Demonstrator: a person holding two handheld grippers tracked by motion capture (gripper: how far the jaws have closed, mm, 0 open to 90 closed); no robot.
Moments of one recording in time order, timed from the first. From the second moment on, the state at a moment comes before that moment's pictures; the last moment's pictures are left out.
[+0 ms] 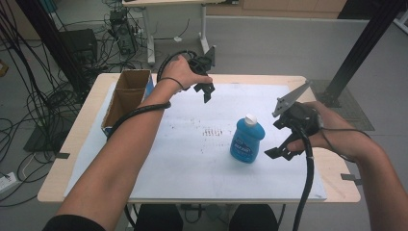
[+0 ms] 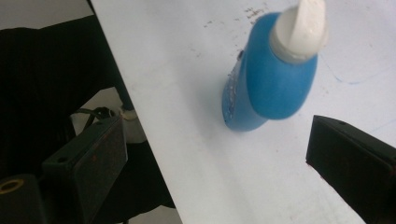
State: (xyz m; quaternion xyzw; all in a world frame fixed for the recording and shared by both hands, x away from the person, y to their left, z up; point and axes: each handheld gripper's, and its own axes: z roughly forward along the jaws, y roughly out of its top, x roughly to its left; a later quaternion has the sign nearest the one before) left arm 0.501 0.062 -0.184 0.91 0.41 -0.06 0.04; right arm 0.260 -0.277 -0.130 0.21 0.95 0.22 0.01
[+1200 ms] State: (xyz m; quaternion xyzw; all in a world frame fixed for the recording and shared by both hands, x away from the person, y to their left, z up) left arm 0.498 0.071 -0.176 0.91 0.42 -0.05 0.03; right arm 0.231 -0.334 -0.190 0.30 0.92 0.27 0.03
